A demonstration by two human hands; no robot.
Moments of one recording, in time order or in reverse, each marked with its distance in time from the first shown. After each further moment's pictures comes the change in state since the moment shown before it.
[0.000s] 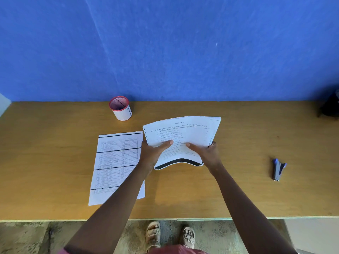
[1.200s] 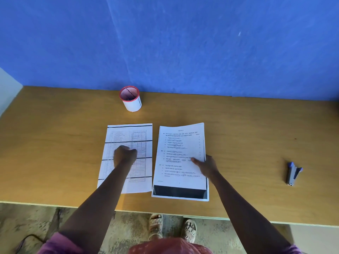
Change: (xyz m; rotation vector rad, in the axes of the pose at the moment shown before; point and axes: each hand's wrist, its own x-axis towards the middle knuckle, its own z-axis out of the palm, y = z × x) left_hand 0.043 -0.054 -0.114 0.763 0.457 -0.392; right_hand 0.024 0.102 0.008 -0.492 -0.039 0.282
